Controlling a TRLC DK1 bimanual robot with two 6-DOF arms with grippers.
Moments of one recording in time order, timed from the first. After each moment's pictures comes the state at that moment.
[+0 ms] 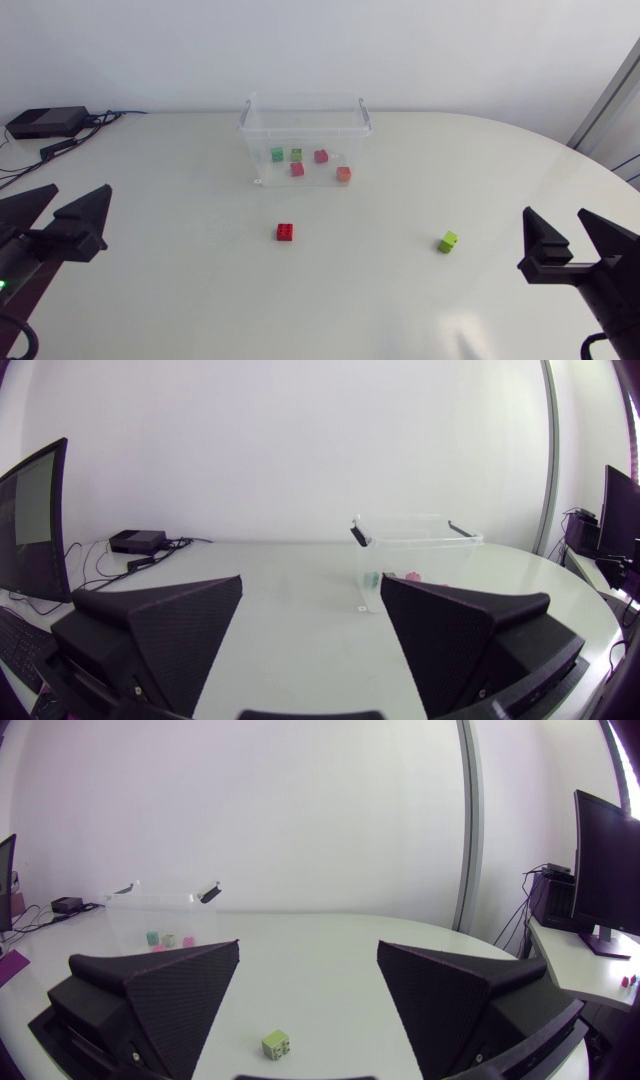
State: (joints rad) left arm 0.00 0.35 0.37 -0.19 0.05 0.00; right arm -0.05 0.13 0.14 -0.08 0.00 0.01
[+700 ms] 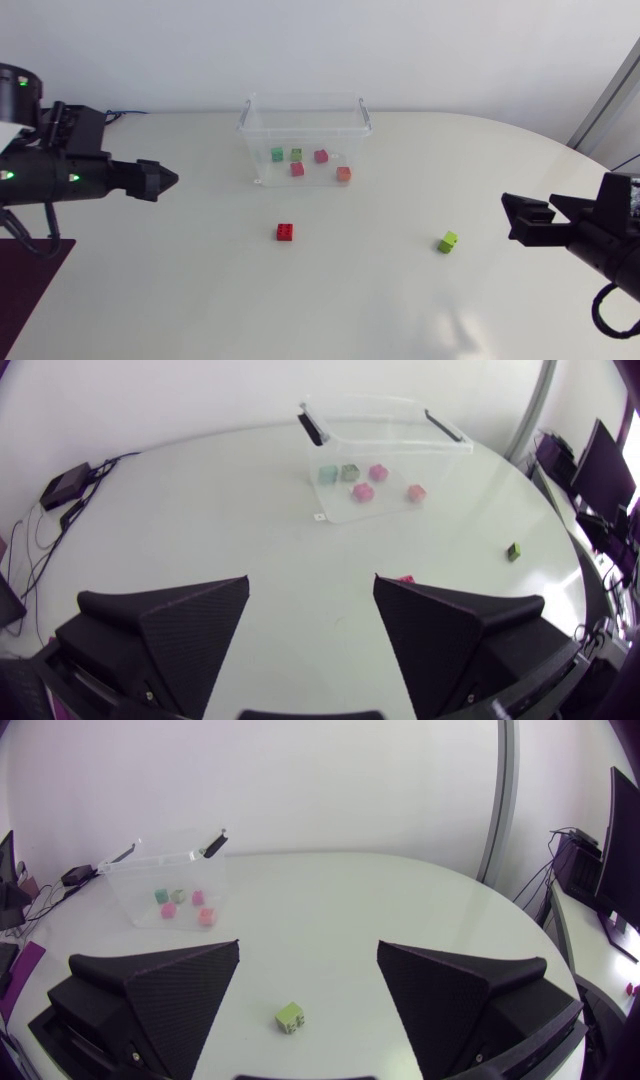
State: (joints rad) left arm -0.03 1.14 0.84 -0.44 0.23 0.11; right arm -0.11 0.65 0.39 -0.12 -0.13 0.02
